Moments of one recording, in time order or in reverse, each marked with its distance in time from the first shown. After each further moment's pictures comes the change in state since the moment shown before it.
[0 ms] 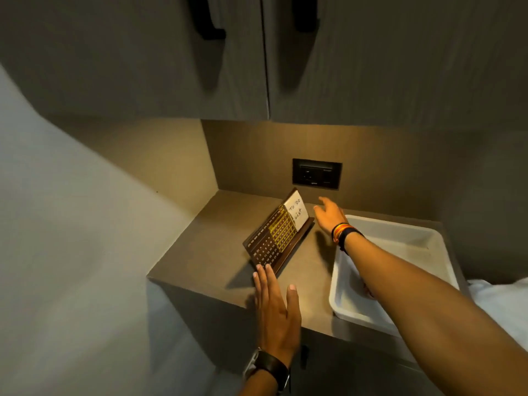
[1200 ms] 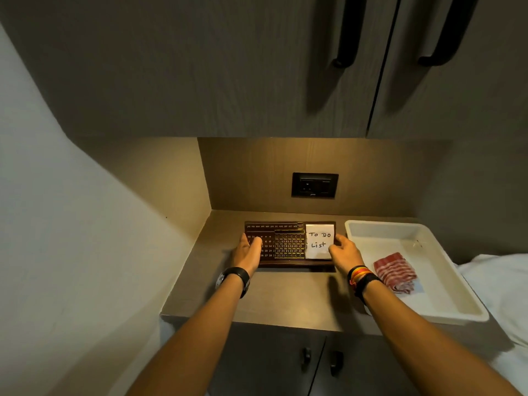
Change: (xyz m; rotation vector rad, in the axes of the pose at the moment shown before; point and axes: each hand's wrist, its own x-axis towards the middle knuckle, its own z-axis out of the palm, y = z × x) left_hand 0.184 -0.019 -0.127 -0.211 -0.297 -0.204; right_hand -0.114 -0.033 0.049 0.259 0.253 0.267
